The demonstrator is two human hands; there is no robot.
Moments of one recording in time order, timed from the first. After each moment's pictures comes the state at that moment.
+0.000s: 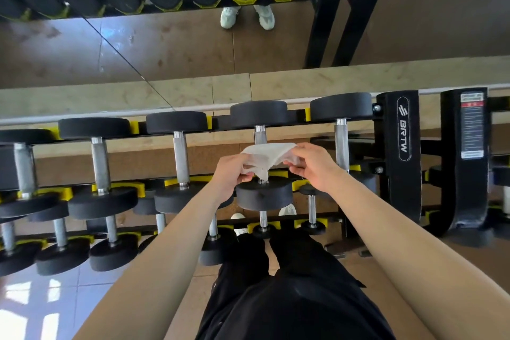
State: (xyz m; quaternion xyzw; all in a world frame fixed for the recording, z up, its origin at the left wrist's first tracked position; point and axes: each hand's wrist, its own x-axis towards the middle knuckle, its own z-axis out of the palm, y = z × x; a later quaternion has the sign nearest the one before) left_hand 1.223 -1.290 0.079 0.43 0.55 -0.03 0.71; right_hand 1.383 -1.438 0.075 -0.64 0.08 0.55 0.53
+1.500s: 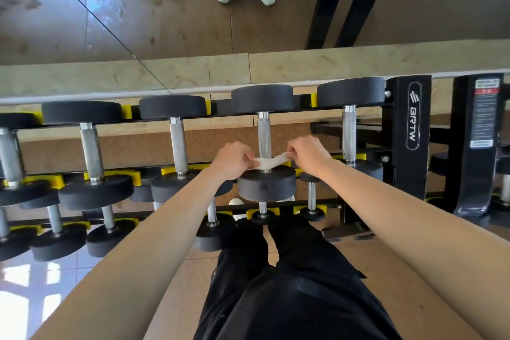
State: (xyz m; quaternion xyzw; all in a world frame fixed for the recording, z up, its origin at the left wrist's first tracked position) left_hand 1.224 -1.264 0.033 0.85 0.29 -0.24 0.36; right_hand 1.383 -1.425 0.040 -0.83 -0.43 0.35 0.06
